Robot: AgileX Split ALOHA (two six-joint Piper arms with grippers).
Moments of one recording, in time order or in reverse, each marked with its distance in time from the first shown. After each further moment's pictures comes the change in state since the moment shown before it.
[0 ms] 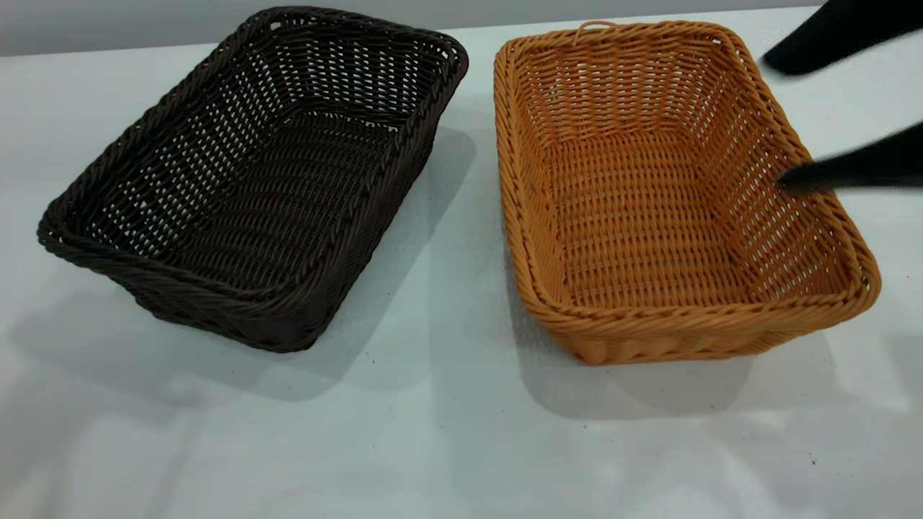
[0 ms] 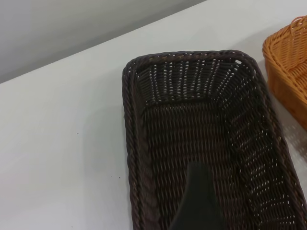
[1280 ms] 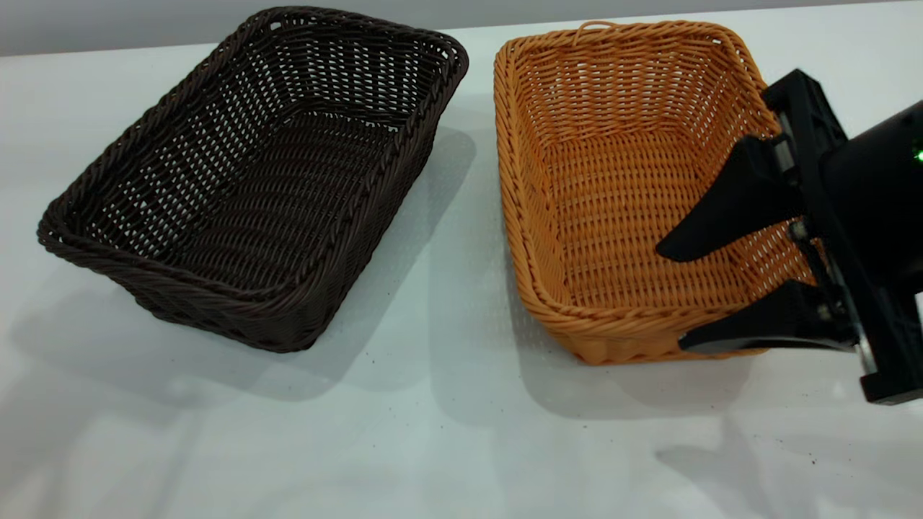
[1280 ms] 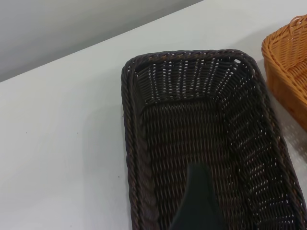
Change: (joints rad) left arm 0.000 0.000 0.000 0.000 0.005 -0.002; right arm 0.056 0.368 -0.001 0.323 0.020 -0.284
